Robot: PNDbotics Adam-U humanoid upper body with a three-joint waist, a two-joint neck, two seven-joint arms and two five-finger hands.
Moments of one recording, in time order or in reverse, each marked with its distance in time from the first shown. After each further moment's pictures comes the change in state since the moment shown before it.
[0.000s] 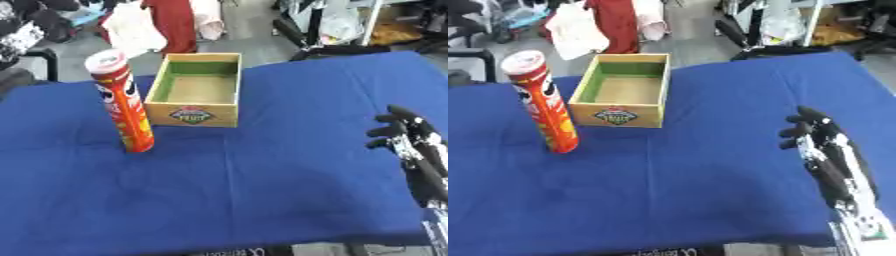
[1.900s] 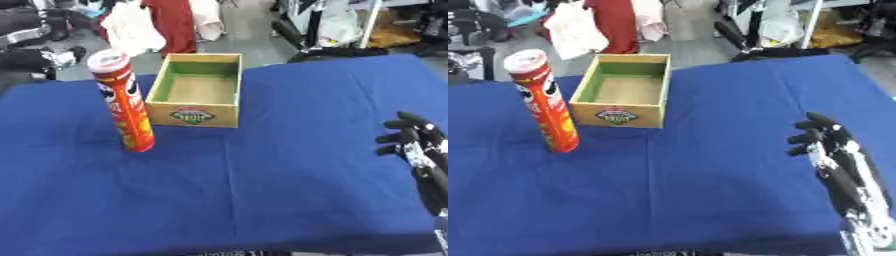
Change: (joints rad) left arm -0.139 0.146 -0.217 0.374 -0.537 -0.340 0.096; right arm -0.010 0.001 0.019 0.002 -0.011 0.002 0.026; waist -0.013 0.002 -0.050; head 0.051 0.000
